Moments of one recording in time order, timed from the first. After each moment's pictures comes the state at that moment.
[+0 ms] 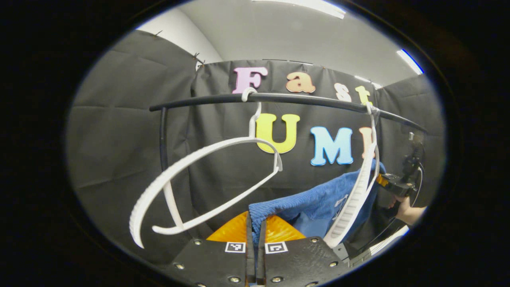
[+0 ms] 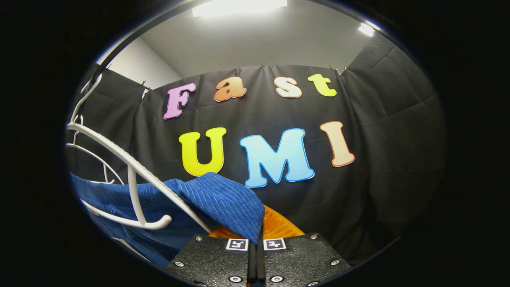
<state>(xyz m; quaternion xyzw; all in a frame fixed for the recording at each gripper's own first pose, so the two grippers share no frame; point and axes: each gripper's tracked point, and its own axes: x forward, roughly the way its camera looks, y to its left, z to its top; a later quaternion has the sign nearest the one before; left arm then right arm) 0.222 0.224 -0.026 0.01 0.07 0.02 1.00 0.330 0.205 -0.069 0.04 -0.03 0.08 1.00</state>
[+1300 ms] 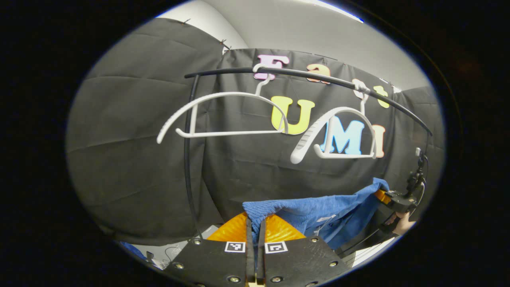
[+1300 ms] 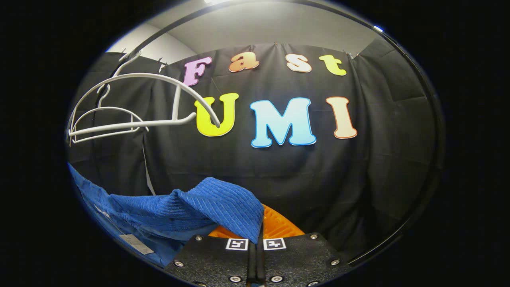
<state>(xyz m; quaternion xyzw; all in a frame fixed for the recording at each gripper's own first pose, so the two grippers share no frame) 0.126 0.193 -0.092 -0.05 0.12 0.10 0.99 0.235 0.177 -0.159 -0.01 0.08 0.14 0.99</state>
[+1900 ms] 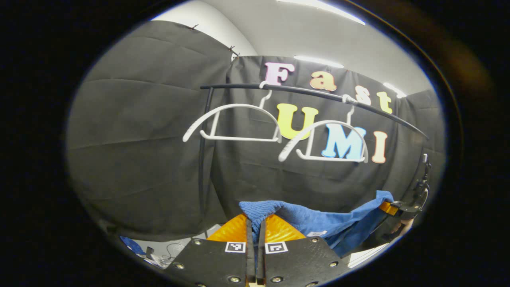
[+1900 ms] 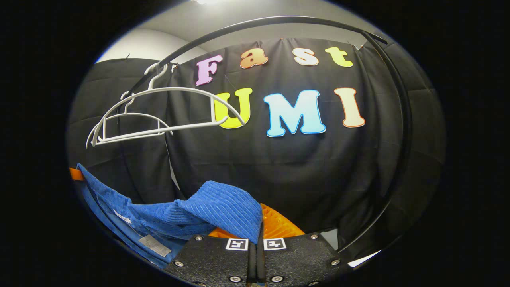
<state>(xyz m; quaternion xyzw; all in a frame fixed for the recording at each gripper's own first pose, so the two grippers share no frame) 0.077 0.161 -0.081 -0.06 0.11 0.10 0.99 0.156 0.173 -0.149 0.01 0.14 0.18 0.97</state>
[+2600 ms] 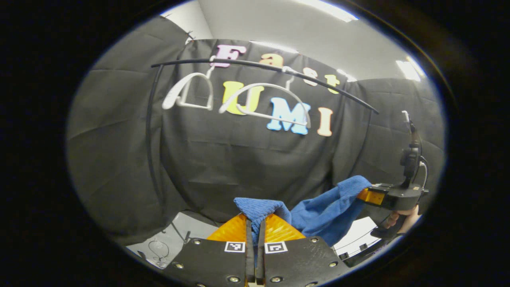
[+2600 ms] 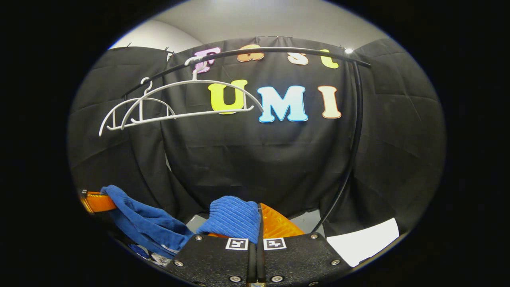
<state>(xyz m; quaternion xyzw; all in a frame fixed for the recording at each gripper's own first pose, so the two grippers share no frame) 0.014 0.077 -0.131 -0.04 0.17 -0.13 0.98 0.021 0.215 -0.136 -0.01 0.18 0.10 0.98</state>
